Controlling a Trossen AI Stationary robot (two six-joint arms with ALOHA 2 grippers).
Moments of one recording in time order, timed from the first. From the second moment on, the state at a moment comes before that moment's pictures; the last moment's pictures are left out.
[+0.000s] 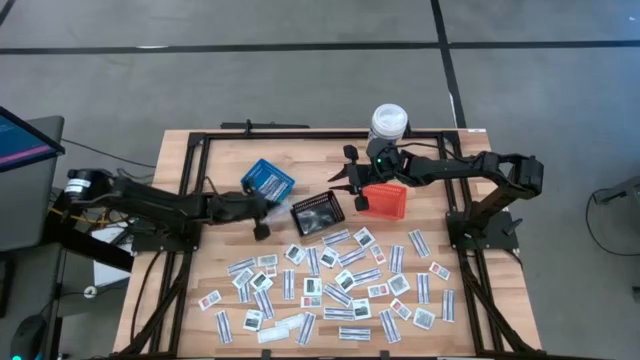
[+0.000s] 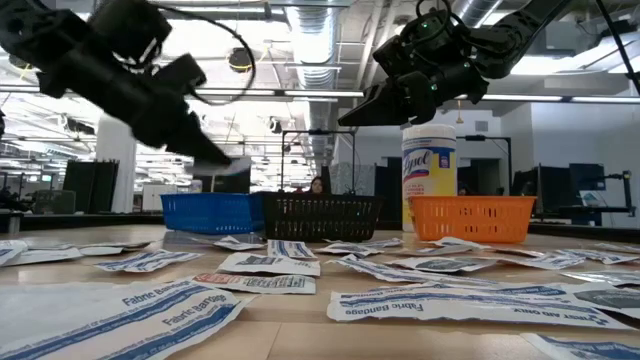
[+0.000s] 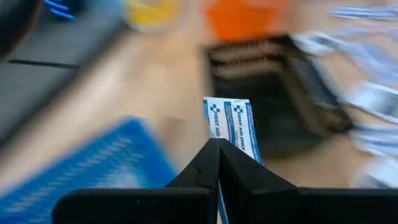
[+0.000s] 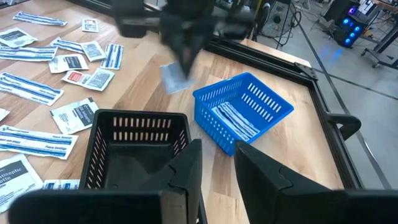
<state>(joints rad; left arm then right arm) -0.02 0.95 0.29 0.34 -0.42 0.05 -0.34 1.54 0.81 0.32 -0.39 -0.48</state>
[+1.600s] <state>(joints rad) 0.38 1.06 0.30 0.30 -0.44 -0.01 -0.34 1.54 0.81 0.32 -0.39 -0.48</state>
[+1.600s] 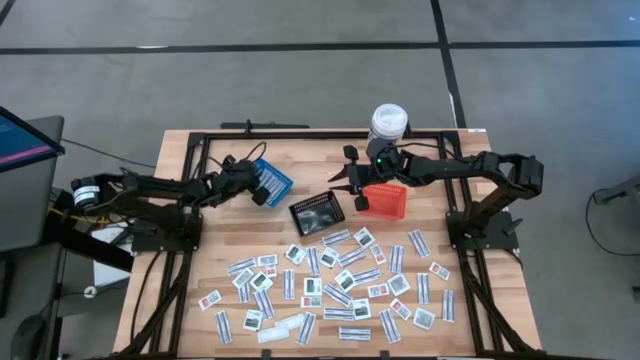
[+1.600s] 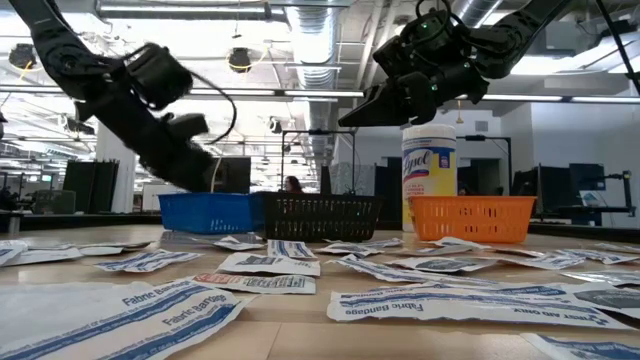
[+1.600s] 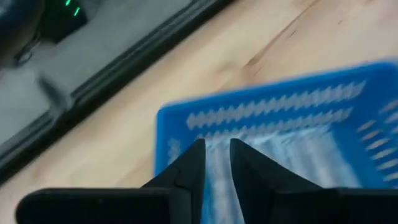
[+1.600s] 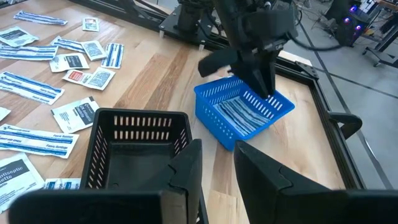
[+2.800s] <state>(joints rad) -0.19 1.05 0.30 -0.11 0.31 -0.44 -0.34 1.54 0.81 0.32 -0.39 -0.48</state>
